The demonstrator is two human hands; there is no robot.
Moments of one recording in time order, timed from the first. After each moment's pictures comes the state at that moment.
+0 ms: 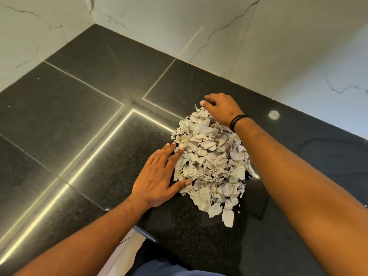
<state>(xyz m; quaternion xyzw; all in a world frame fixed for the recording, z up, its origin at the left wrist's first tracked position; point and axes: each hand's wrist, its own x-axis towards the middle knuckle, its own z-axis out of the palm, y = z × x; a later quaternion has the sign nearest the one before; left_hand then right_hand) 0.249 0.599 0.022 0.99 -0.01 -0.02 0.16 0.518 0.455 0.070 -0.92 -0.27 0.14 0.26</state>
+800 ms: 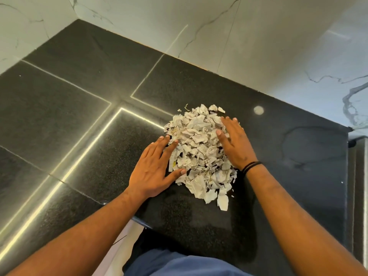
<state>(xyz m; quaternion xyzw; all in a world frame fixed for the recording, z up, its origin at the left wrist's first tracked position) 0.248 0.601 0.020 0.99 -0.01 0.00 0.17 0.401 0.357 0.039 -0.93 -0.20 0.10 0.29</state>
